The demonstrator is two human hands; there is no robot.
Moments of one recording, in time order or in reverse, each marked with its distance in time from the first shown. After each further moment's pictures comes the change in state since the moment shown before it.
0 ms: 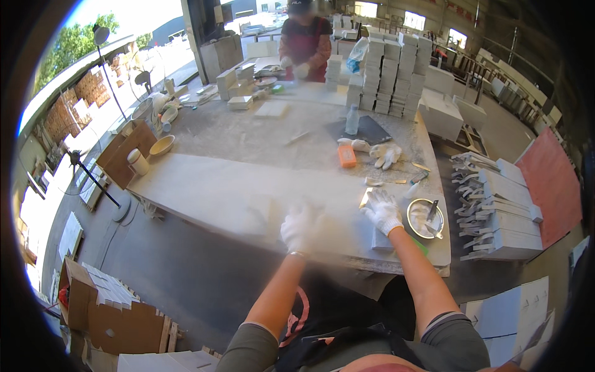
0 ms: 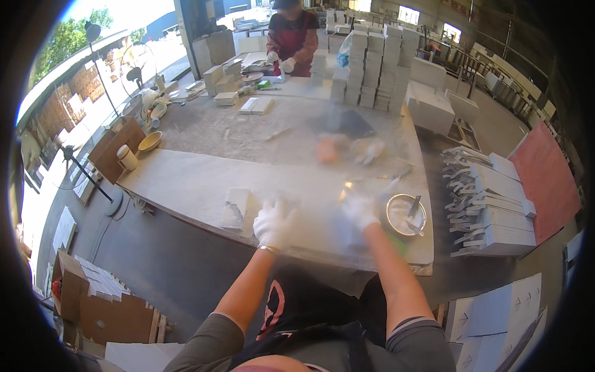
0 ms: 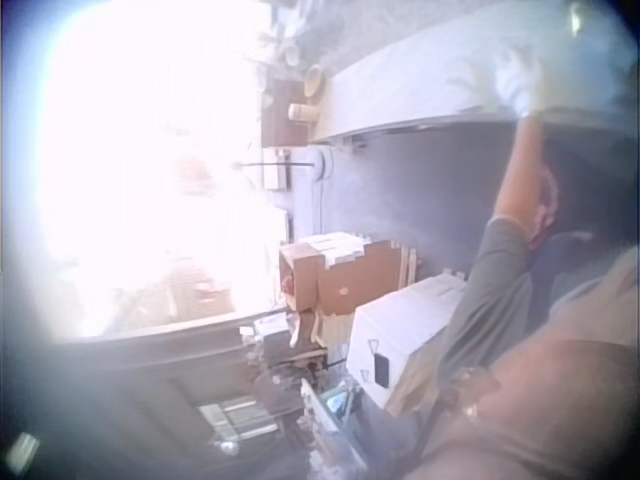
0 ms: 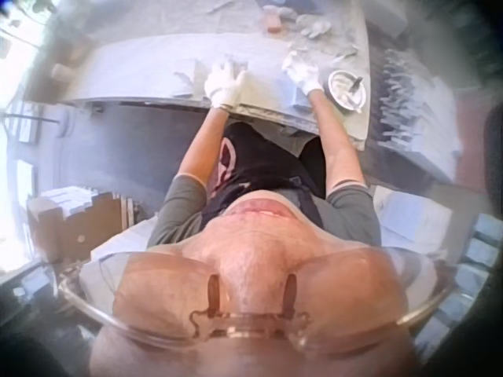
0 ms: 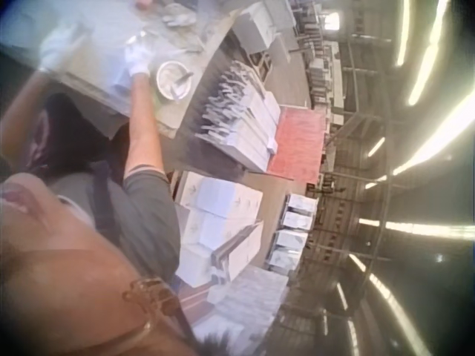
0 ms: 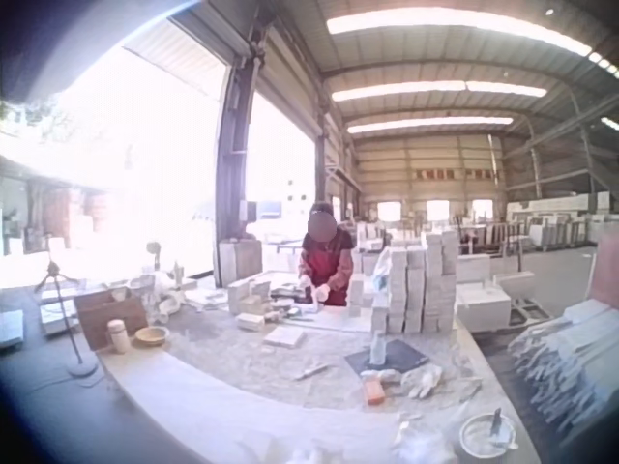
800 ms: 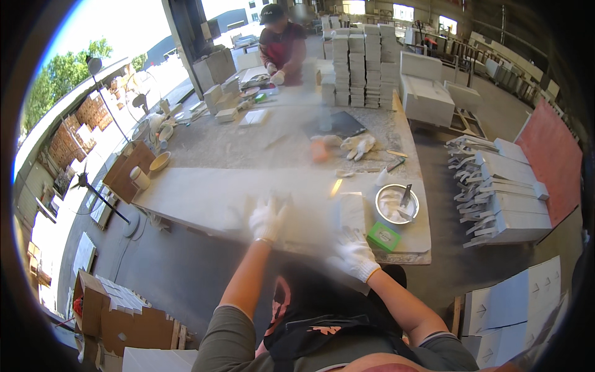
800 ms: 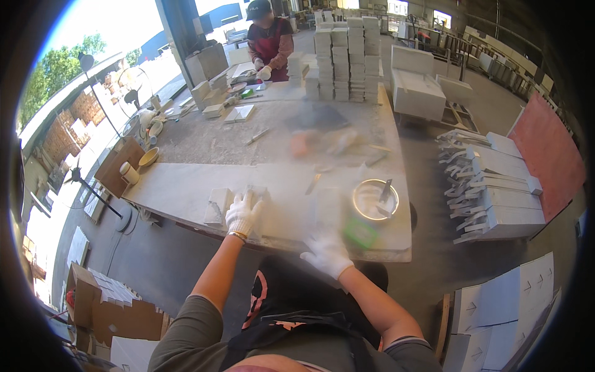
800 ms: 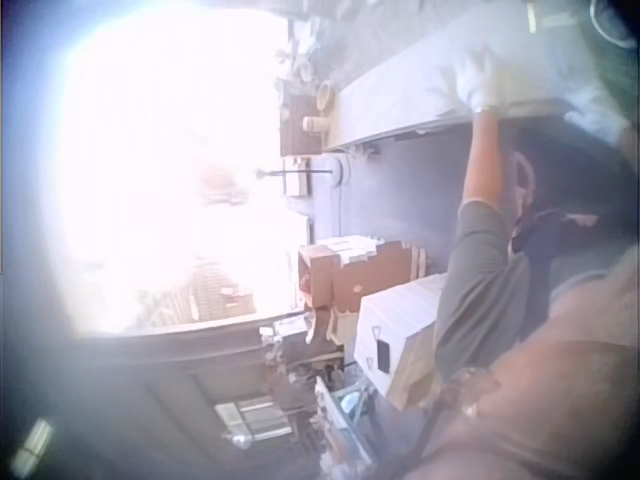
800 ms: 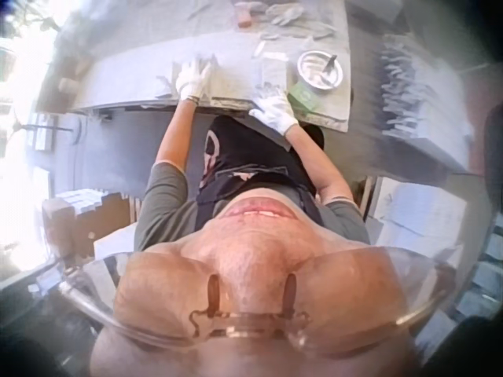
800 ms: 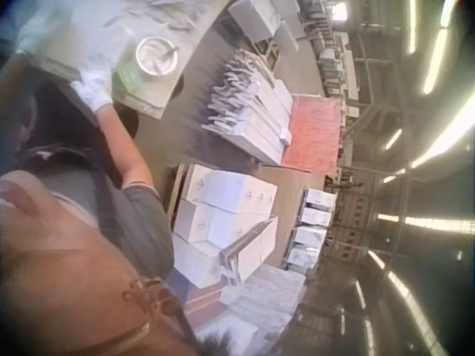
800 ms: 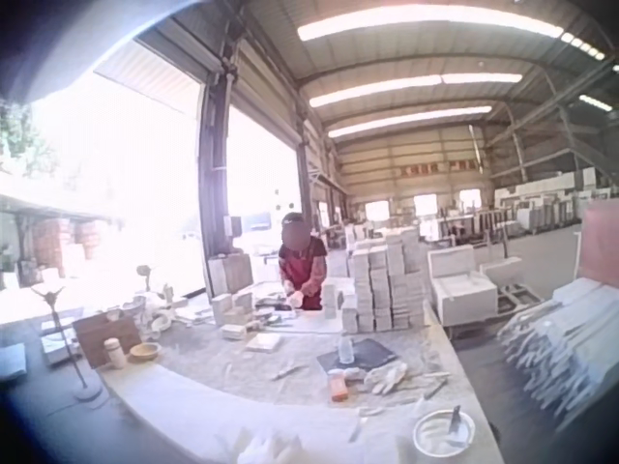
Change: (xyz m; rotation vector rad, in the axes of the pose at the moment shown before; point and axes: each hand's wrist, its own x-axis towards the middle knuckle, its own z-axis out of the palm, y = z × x) left_hand 0.002 0.010 -0.005 0.155 -0.080 0.011; right_hand -0.176 -0.013 0.004 0.183 0.108 -0.390
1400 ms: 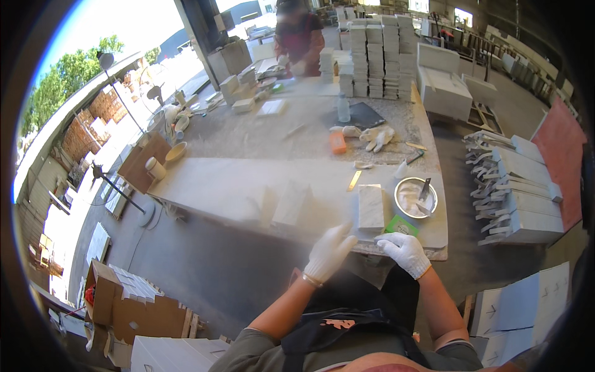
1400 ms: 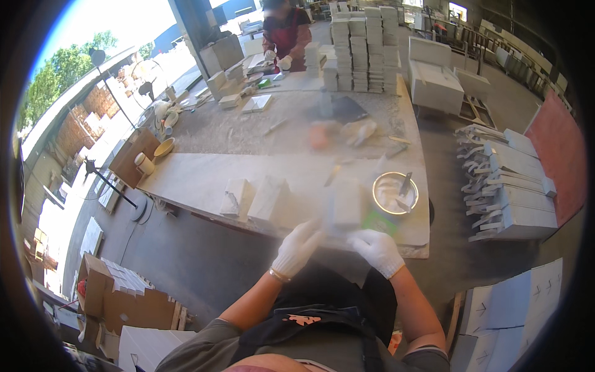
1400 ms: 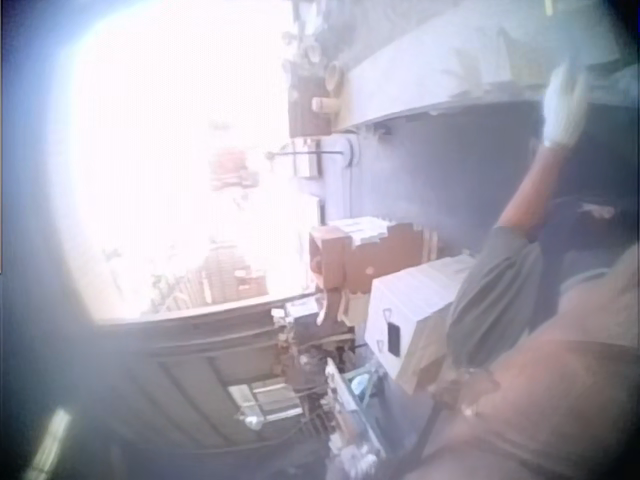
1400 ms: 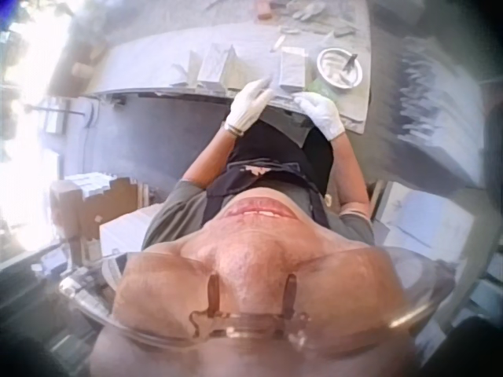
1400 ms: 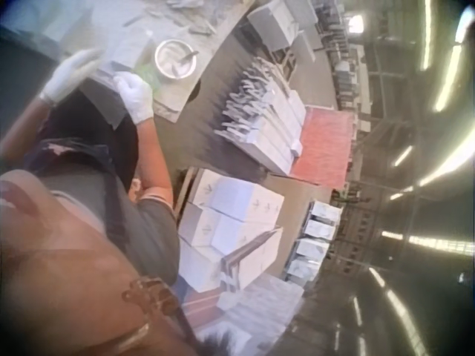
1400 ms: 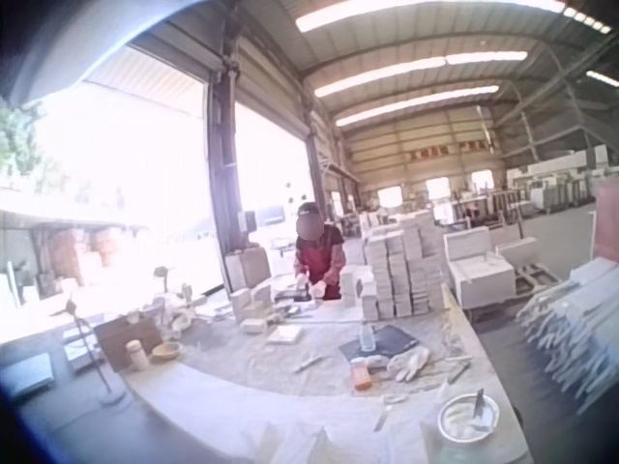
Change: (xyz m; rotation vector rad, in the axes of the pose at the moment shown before) left_hand -0.134 0.093 -0.043 -0.784 -0.208 0.258; right_hand -0.053 0.019 -0.074 0.799 0.086 0.376
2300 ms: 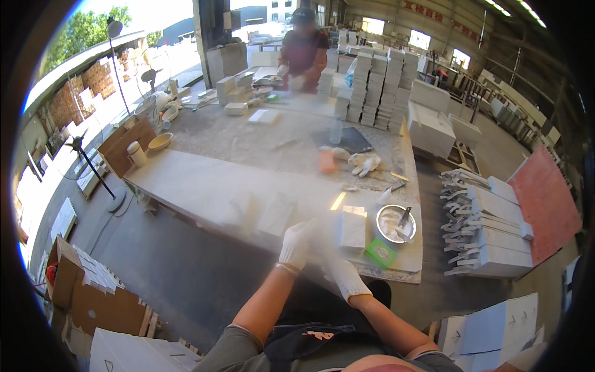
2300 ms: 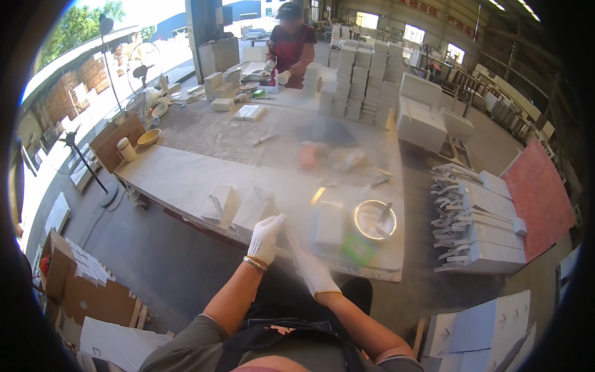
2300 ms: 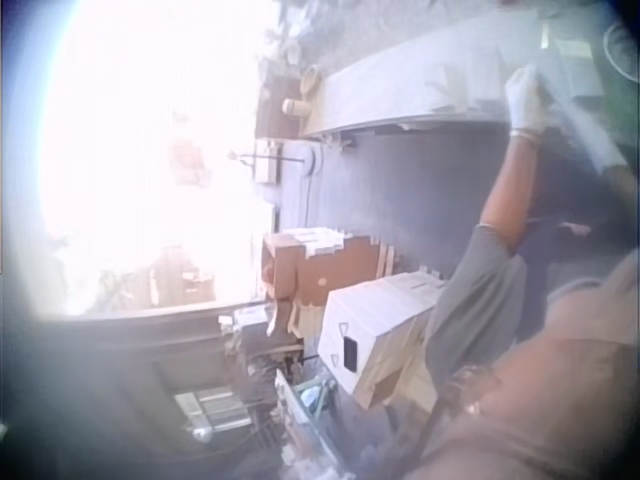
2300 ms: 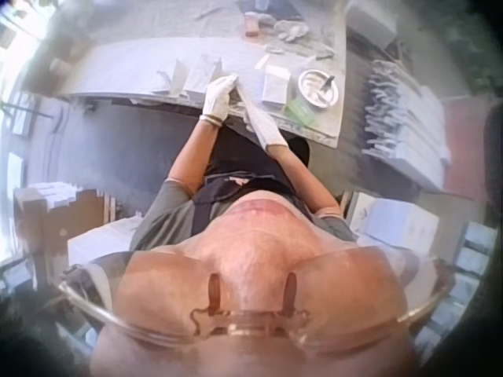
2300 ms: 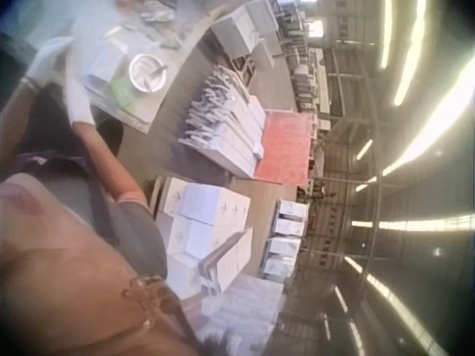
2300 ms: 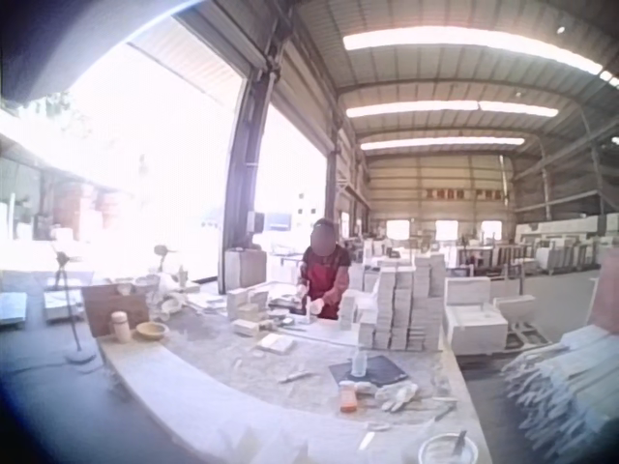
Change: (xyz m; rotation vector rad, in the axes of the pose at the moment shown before) left_hand 0.037 -0.027 -0.025 -1.027 0.167 -0.297; right_hand 0.018 -0.052 0.104 0.109 -0.158 0.240
